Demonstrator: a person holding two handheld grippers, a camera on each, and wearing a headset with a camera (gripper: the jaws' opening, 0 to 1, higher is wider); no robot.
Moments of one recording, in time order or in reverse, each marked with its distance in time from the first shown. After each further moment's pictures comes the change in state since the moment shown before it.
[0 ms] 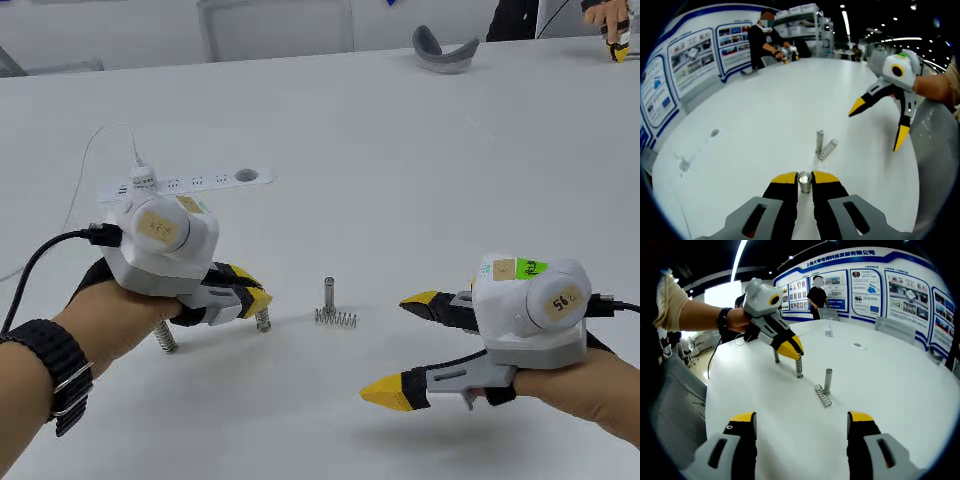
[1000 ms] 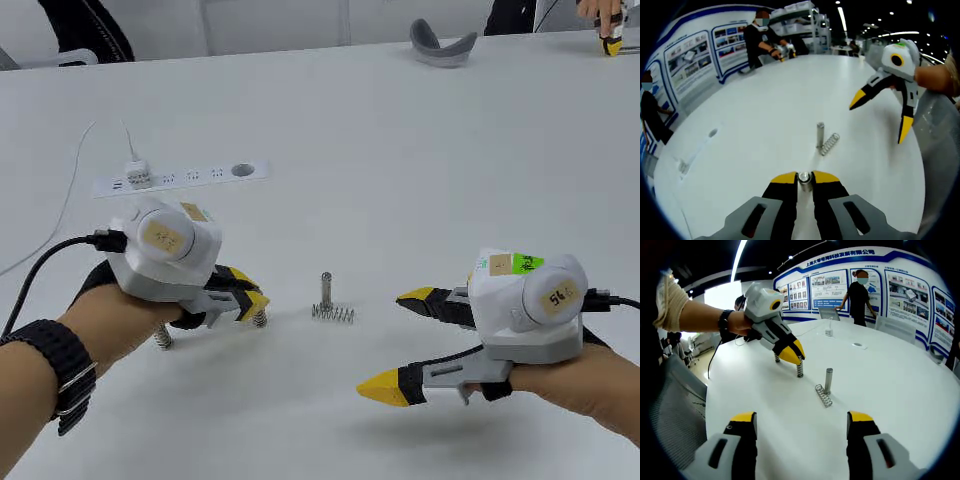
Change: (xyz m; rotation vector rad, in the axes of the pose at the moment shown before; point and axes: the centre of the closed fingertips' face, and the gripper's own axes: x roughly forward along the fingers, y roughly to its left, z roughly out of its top) left arm 0.008 0.000 -0.008 0.035 0.015 0.002; right arm 0.002 0.000 -0.001 0.003 0.002 0.005
